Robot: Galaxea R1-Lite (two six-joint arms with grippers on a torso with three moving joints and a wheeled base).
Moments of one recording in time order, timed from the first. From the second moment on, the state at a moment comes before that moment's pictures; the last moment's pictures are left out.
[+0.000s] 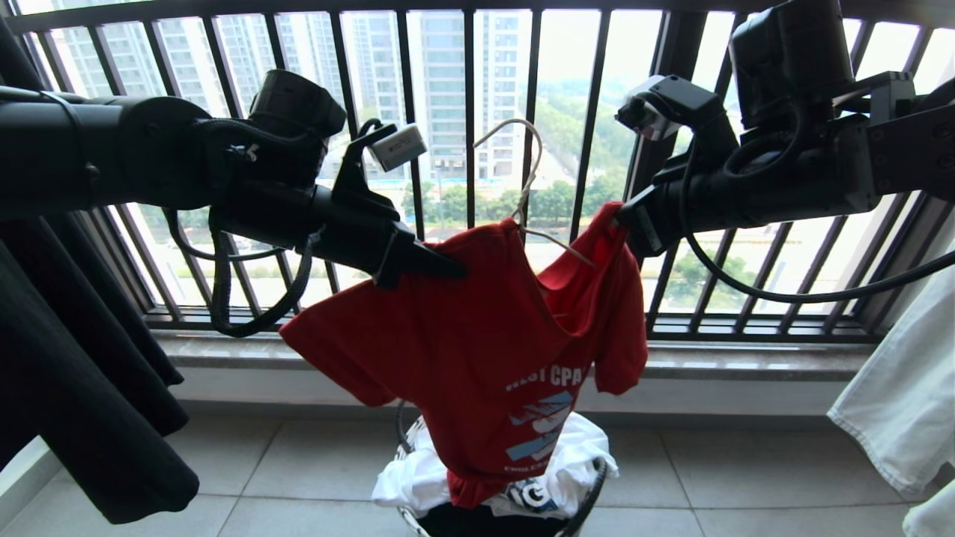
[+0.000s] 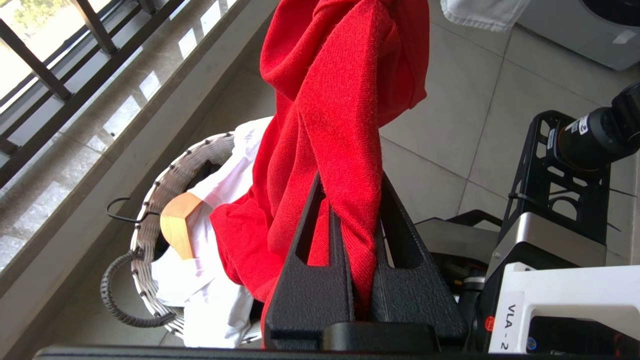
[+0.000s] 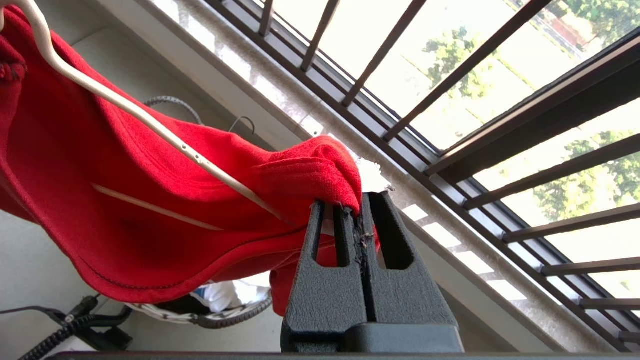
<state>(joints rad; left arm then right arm) -0.40 1.87 -1.78 0.52 -0.76 0.33 0.46 1.78 -1.72 0.37 -0.07 -0.31</state>
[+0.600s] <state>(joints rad) -0.43 1.92 -1.74 0.38 -0.77 0.25 0.48 1.78 -1.74 0.31 -0.07 -0.31</state>
